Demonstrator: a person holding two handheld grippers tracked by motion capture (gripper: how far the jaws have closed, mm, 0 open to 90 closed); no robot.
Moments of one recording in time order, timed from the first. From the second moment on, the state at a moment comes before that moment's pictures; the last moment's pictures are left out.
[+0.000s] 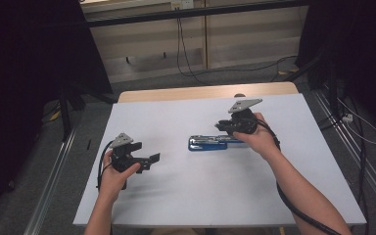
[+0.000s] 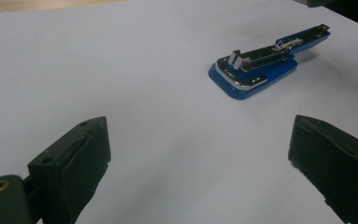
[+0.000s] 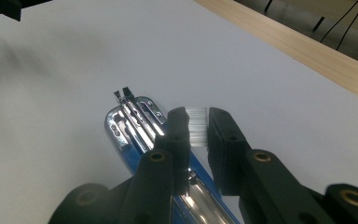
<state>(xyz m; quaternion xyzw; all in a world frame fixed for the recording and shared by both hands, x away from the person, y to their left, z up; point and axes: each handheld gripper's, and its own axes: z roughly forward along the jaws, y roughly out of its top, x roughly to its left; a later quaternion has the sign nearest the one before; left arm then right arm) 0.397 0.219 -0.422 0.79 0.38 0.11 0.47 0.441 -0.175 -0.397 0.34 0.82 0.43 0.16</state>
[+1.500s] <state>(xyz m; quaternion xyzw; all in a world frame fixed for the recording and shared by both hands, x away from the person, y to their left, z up) 0.390 0.227 -0.422 0.79 0.38 0.12 0.47 0.453 -0.141 -0.403 0.27 0.85 0.44 0.13</state>
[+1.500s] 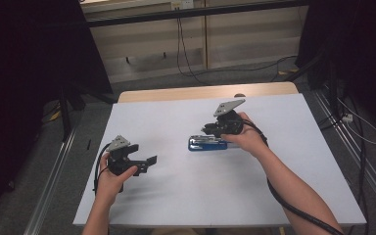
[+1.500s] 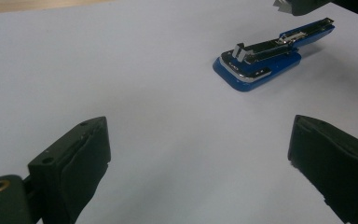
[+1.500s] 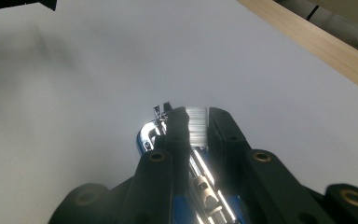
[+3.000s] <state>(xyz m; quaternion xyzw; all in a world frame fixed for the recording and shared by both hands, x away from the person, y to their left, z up) 0.389 0.227 -0.426 0.79 0.38 0.13 0.46 0.473 -0.136 -0.417 0.21 0.87 0.45 0.08</state>
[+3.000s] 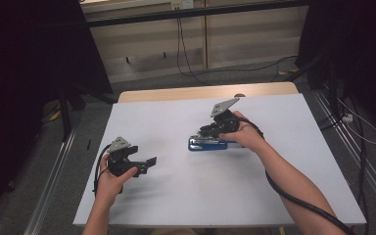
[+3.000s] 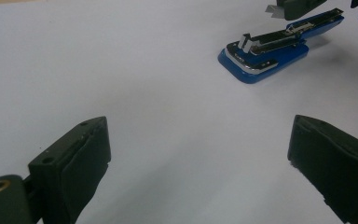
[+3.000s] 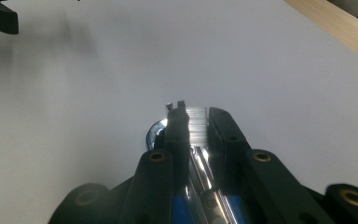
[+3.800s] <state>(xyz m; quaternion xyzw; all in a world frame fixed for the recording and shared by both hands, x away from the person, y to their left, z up) 0.389 0.229 -0.425 0.79 0.38 0.13 0.46 0.475 -0.135 -0.417 0.20 0.87 0.44 0.08</state>
